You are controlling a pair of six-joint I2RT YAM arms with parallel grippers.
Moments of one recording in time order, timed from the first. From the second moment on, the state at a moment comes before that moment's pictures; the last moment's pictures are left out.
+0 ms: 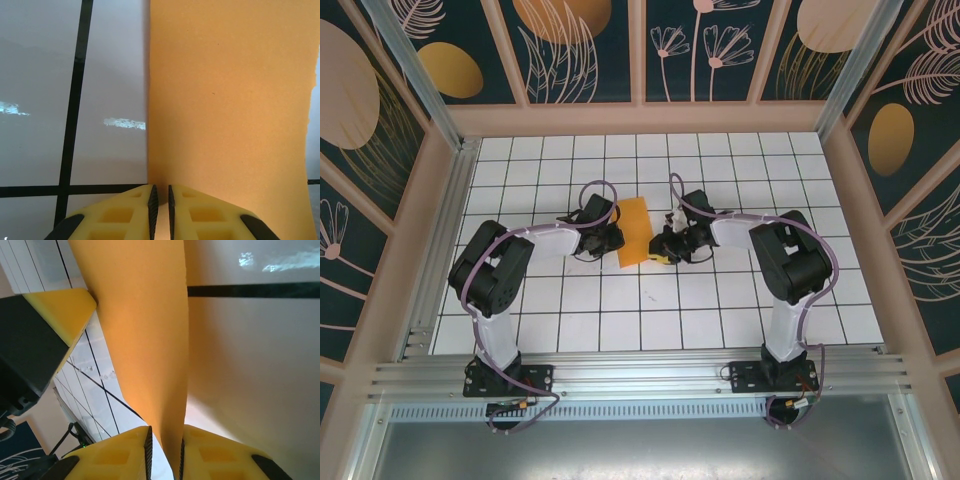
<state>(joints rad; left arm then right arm) -0.56 1.88 1.03 -0.15 0.09 -0.85 0.49 1.90 1.03 -0.22 -0.74 0.73</state>
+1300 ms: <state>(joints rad) -0.56 1.79 0.80 0.17 0.31 -0.89 0.54 1.71 0.92 -0.41 -0.56 0.79</state>
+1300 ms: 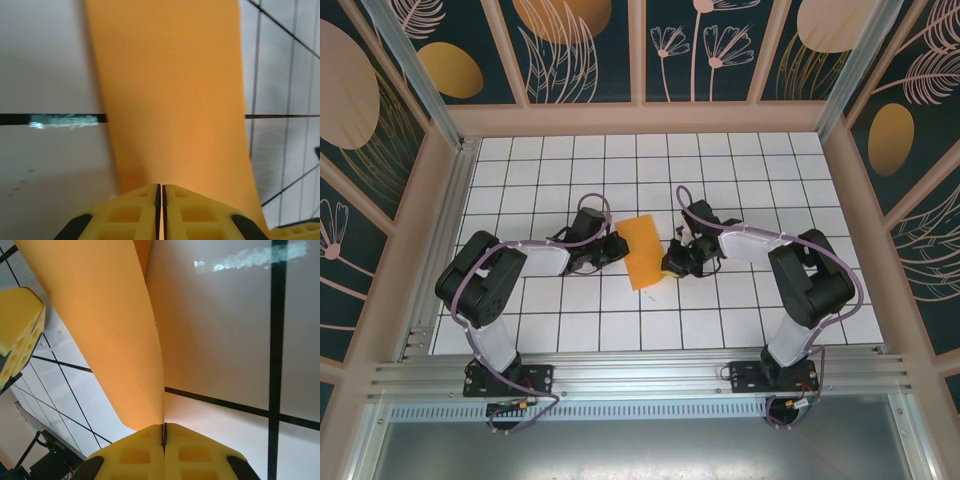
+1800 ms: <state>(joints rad) -0.56 1.83 0.84 0.13 0.28 -0.88 0.59 1.73 1.06 -0.44 -0.54 0.79</state>
